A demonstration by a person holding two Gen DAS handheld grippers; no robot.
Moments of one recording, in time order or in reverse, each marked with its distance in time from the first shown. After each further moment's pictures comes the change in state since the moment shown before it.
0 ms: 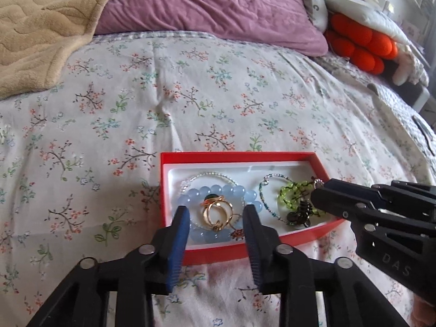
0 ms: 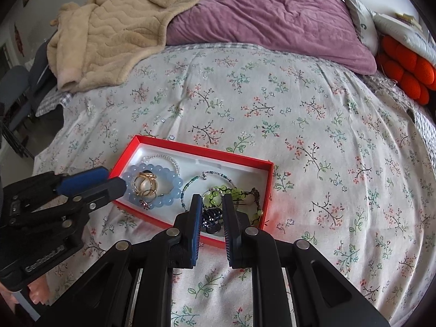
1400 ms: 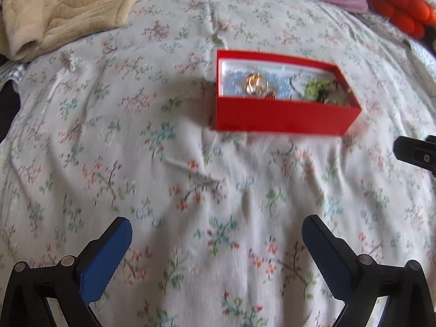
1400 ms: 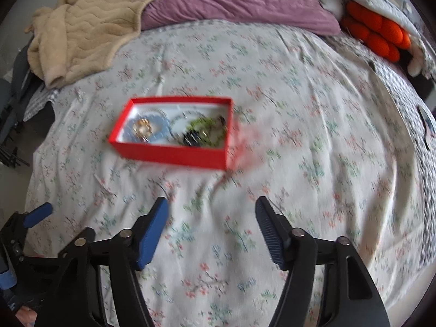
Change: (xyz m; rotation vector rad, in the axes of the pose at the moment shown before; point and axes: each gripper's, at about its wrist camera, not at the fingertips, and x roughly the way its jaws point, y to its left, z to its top) left arm -0.065 -0.016 -0.086 -0.052 0.192 0.256; right arm -0.077 -0.005 -0.061 0.142 0.146 -0.094
